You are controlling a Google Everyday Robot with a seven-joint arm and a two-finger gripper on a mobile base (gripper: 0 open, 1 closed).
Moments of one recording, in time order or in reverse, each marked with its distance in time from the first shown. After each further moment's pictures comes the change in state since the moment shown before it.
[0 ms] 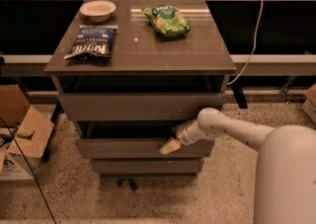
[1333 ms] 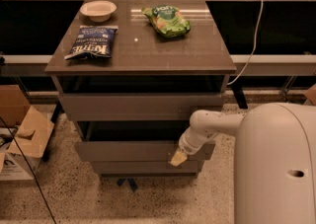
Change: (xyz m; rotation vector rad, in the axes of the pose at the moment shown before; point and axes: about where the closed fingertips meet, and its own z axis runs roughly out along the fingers) arm 0.063 0.044 -0.025 -0.021 0.356 -0.056
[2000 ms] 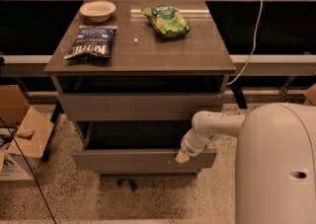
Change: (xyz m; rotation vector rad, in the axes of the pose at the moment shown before) arm -0.001 0.000 -0.004 0.000 0.000 0.000
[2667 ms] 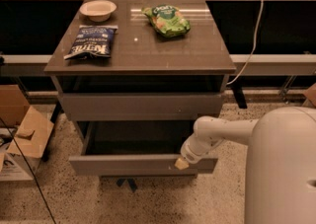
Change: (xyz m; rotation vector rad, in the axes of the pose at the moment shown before) arm 0.020 0.039 0.003 -0.070 -0.002 0.060
